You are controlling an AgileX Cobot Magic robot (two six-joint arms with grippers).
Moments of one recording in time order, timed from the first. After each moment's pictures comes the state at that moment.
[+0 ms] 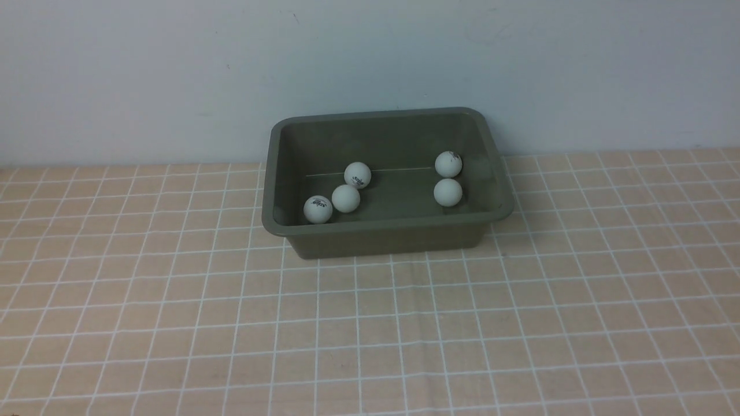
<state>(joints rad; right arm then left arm) 0.01 1.73 -2.37 0.25 1.28 -0.12 0.07 -0.01 0.02 0.00 0.41 -0.01</state>
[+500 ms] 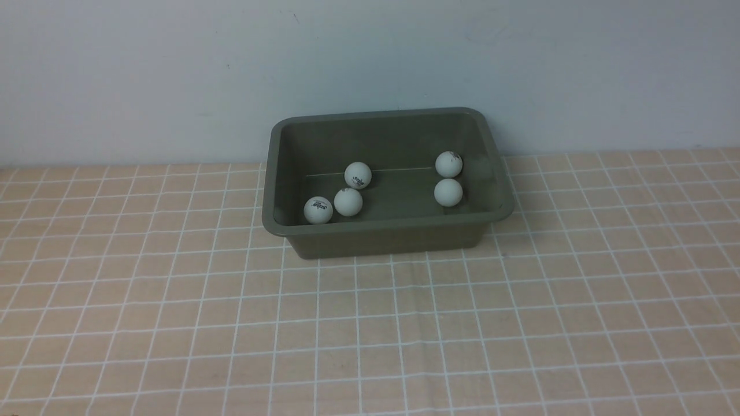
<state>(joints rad) 0.01 1.31 -2.05 0.47 1.29 -0.20 0.07 -0.01 0.02 0.00 0.41 -0.01</state>
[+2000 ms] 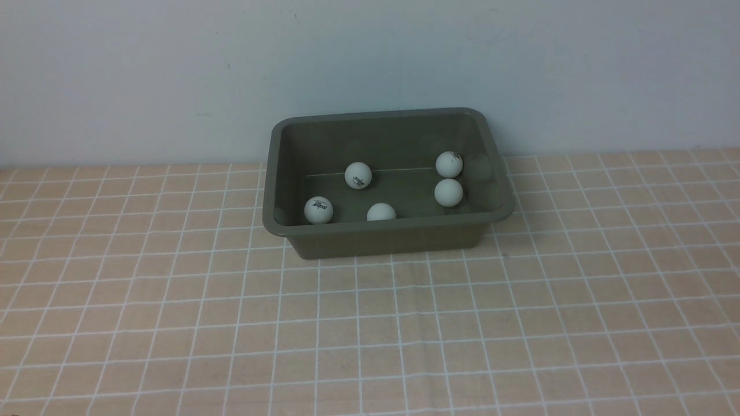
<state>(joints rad) 0.01 0.25 -0.39 0.48 0.50 -0.48 0.07 -0.01 0.02 0.00 0.41 -0.01</state>
